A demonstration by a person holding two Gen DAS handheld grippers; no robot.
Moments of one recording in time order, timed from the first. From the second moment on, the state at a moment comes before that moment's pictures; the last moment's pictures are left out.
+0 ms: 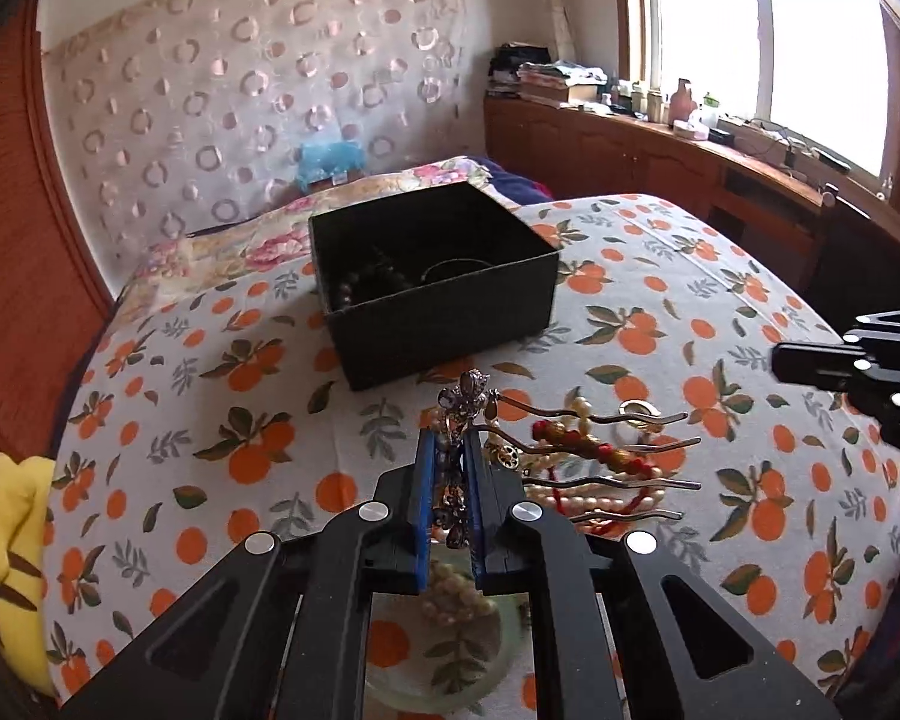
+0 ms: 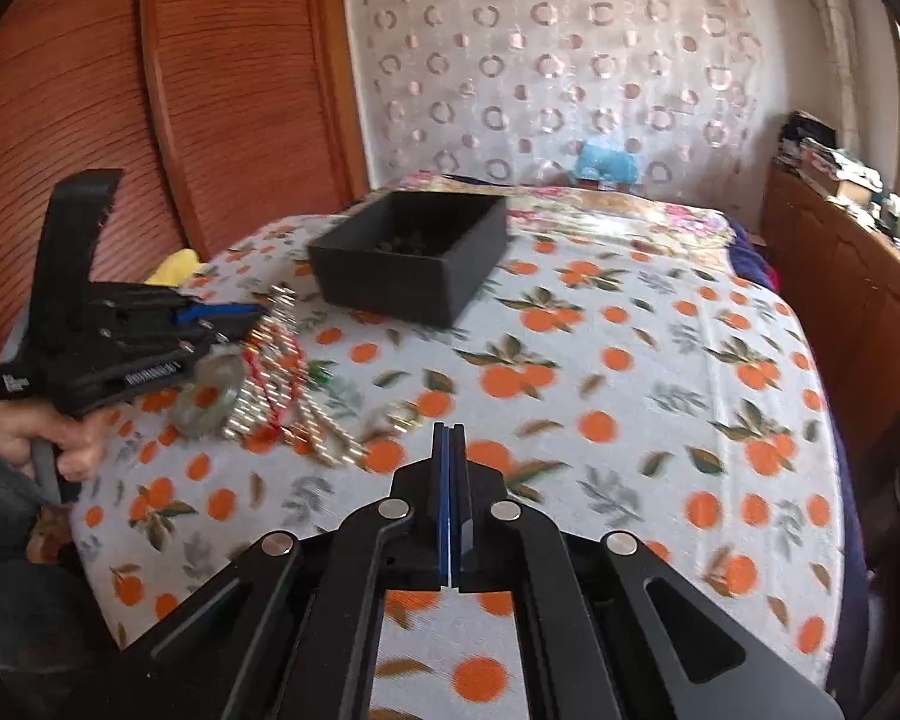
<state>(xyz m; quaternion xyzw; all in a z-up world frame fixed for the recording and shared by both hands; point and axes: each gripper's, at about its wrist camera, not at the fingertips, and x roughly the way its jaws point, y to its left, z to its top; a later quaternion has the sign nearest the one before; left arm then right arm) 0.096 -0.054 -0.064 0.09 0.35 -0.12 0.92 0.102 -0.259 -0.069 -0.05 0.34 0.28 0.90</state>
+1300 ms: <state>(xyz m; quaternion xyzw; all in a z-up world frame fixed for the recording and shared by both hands) 0.128 -0.066 -0.074 0.09 0.41 -0.23 0.88 0.137 -0.192 -0.097 -0.07 0.40 0.34 0.85</state>
